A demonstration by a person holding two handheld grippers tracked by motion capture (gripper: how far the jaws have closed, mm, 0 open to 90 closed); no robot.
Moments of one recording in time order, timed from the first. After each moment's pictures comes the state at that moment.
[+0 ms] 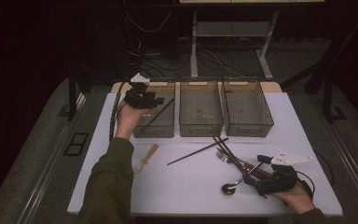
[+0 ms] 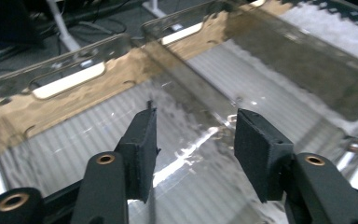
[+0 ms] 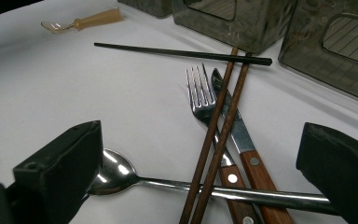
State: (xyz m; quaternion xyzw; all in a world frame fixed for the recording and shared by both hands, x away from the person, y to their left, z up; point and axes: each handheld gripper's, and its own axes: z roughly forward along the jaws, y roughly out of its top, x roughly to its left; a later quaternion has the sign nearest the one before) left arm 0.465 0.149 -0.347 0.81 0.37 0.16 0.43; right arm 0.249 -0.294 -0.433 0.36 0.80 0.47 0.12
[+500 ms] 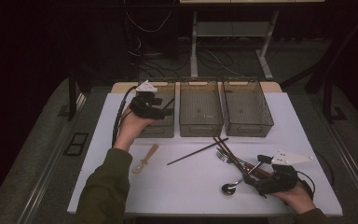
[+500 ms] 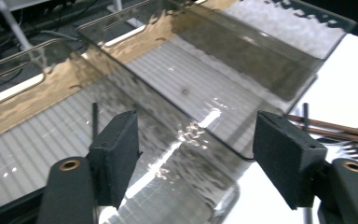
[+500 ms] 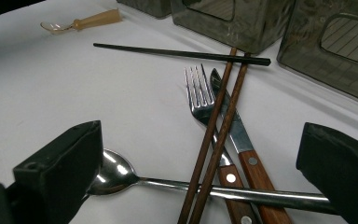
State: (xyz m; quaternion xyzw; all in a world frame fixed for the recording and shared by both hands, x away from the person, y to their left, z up) left arm 0.427 0.128 -0.345 0.82 0.32 0.13 0.45; right arm 0.249 -0.294 -0.432 0.36 0.80 0.47 0.12
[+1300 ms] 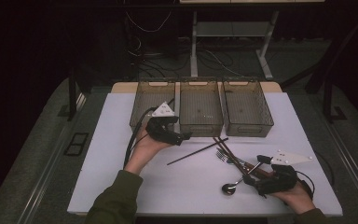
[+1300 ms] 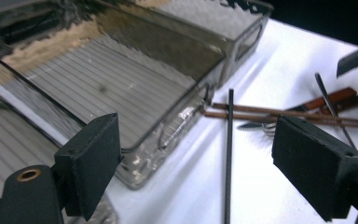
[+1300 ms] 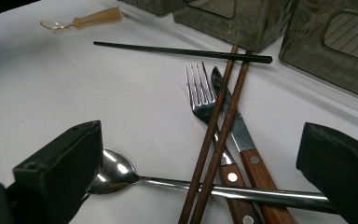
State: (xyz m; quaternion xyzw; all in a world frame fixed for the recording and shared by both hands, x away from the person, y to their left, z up) left arm 0.372 0.080 -0.378 0.84 0.26 0.10 0.47; right arm 0.250 -0.294 -0.434 0.36 0.80 0.47 0.12
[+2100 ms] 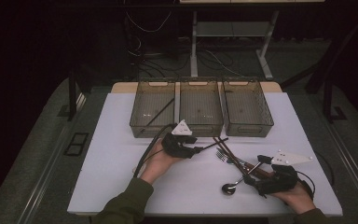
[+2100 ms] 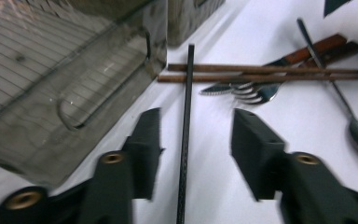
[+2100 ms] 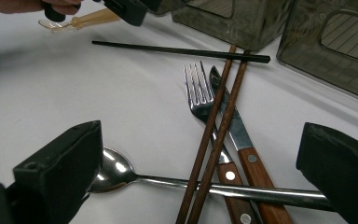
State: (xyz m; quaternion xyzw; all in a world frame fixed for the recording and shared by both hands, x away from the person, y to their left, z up) left arm 0.355 0.041 -0.423 0.87 0.22 0.08 0.43; right arm 0.249 -0.295 -0.434 0.36 0.80 0.47 0.12
